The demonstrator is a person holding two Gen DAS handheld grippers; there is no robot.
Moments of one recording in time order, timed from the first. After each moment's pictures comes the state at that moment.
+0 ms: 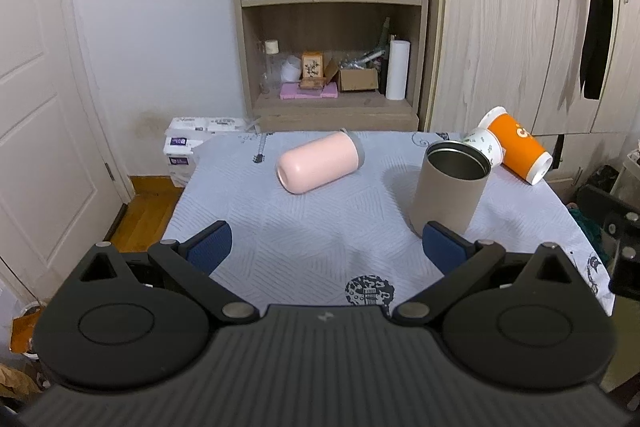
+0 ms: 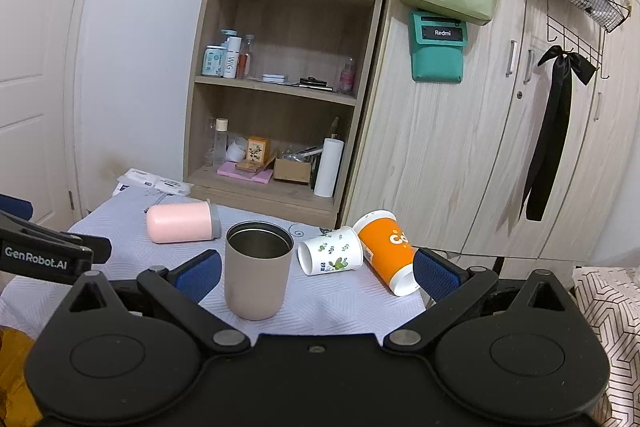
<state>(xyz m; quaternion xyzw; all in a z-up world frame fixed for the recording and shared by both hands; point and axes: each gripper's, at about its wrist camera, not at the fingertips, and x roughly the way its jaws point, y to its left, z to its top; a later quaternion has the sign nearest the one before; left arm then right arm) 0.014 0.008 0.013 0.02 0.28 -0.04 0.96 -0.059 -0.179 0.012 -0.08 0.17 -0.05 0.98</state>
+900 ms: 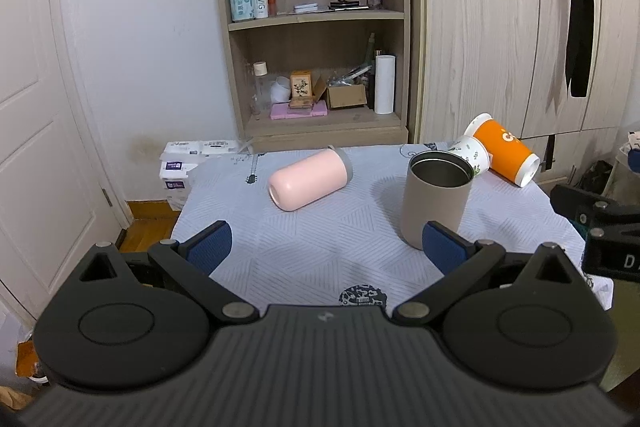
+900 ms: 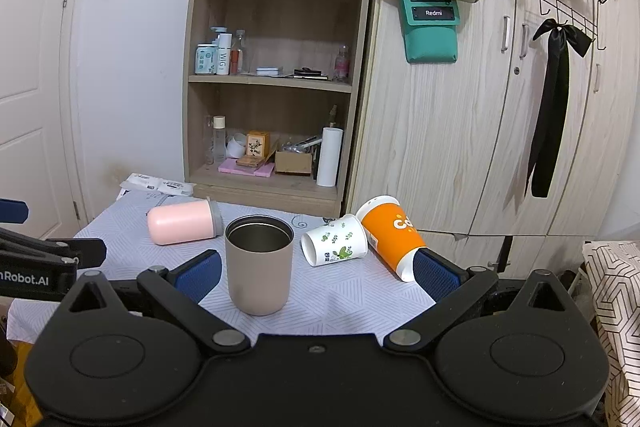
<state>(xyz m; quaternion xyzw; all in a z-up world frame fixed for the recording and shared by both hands) 0.002 0.000 0.019 0.05 0.25 -0.06 0.96 -0.055 -0.188 0.007 -0.04 0.19 -0.05 0.98</state>
